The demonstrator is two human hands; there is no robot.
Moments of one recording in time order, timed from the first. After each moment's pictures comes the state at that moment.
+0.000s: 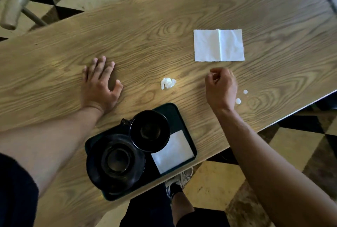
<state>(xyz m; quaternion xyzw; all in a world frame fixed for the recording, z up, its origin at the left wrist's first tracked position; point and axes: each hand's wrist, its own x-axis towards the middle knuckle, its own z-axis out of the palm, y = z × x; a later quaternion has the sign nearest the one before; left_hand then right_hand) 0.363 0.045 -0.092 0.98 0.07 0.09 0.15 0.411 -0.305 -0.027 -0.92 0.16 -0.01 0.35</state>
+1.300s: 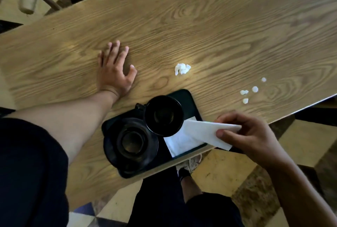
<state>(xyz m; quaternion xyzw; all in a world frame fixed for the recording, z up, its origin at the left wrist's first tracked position) 0.361 0.046 -0.094 0.99 0.07 0.06 0.14 0.290 -0.337 0.079 -0.71 0.05 0.33 0.62</state>
